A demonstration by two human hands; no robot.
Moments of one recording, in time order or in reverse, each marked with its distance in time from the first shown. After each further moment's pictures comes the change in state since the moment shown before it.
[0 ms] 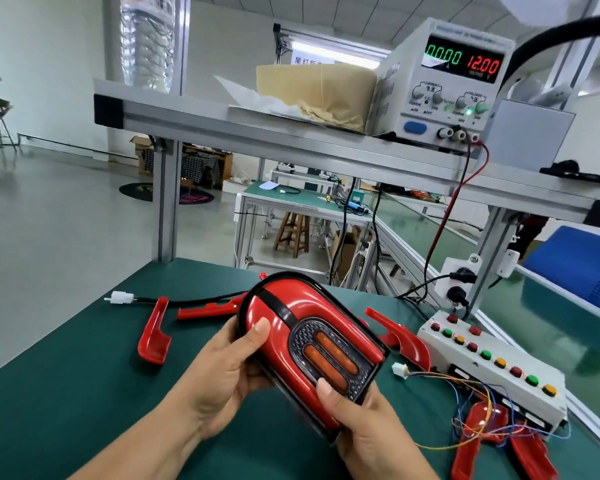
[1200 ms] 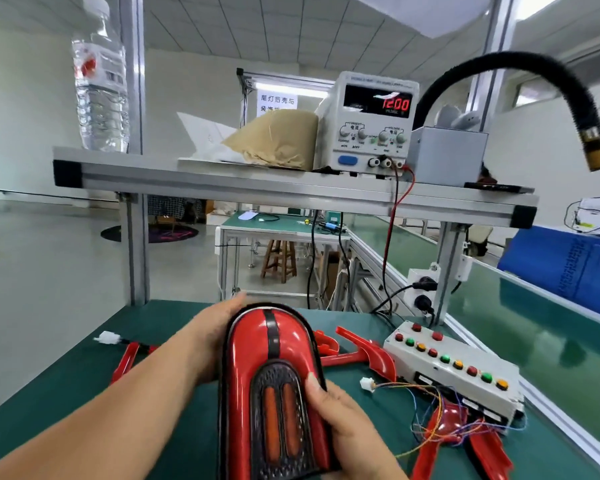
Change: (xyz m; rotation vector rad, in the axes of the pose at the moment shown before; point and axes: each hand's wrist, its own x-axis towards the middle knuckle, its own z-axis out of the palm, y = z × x) left_hand 0.038 0.052 0.037 0.229 -0.170 -0.248; right_hand -0.003 -0.024 -0.008 -0.001 -0.046 0.026
